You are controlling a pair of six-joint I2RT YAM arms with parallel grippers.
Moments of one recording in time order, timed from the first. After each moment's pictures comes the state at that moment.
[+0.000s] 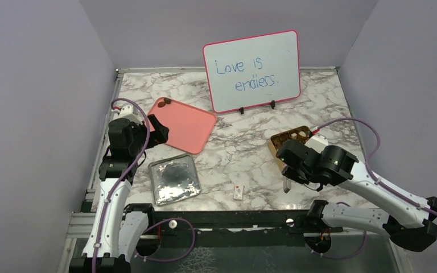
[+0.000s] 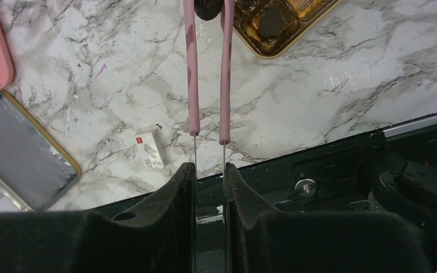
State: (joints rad) left arm 0.01 0.77 0.72 -0.41 0.19 -0.36; right arm 1.00 0.96 1.09 -1.38 0.48 1.37
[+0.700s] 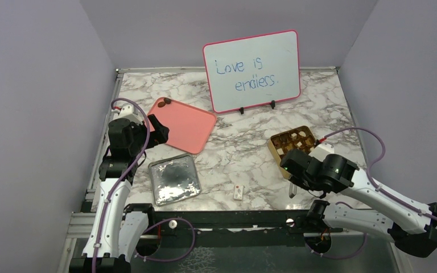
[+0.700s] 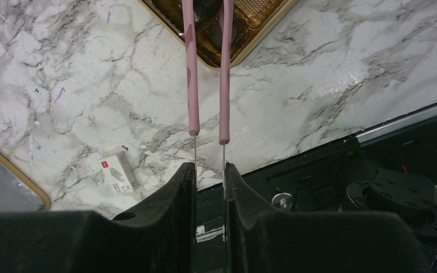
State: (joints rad) left arm 0.01 0.76 0.72 -0.41 0.19 -0.36; right arm 1.00 0.85 0.95 -1.40 0.53 1.45
